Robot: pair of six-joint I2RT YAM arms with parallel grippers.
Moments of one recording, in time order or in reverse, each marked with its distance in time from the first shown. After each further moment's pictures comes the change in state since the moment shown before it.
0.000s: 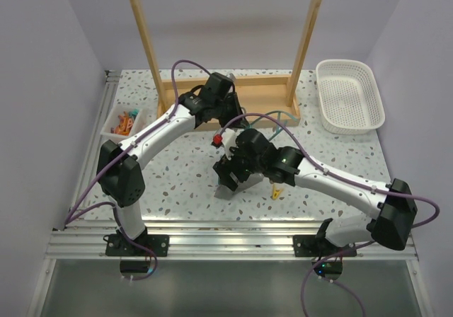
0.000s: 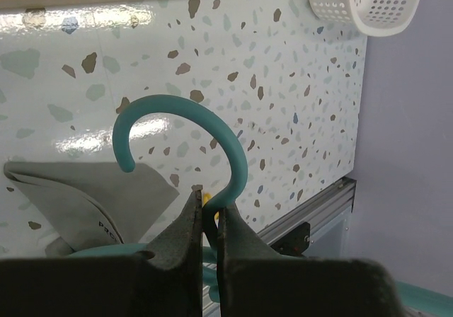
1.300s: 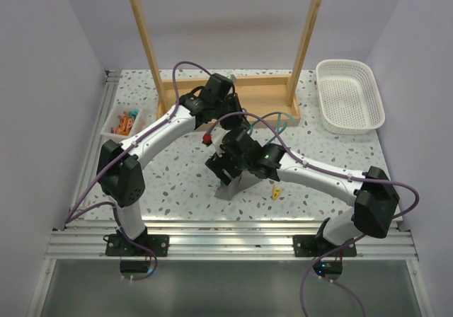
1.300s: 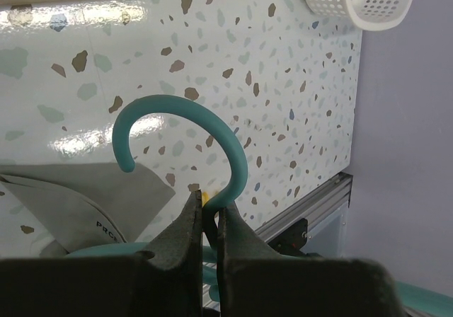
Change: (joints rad) left arm 0.002 0.000 -0.020 0.031 0.028 0.000; right arm 0.011 0.154 0.058 0.053 0.168 -0.044
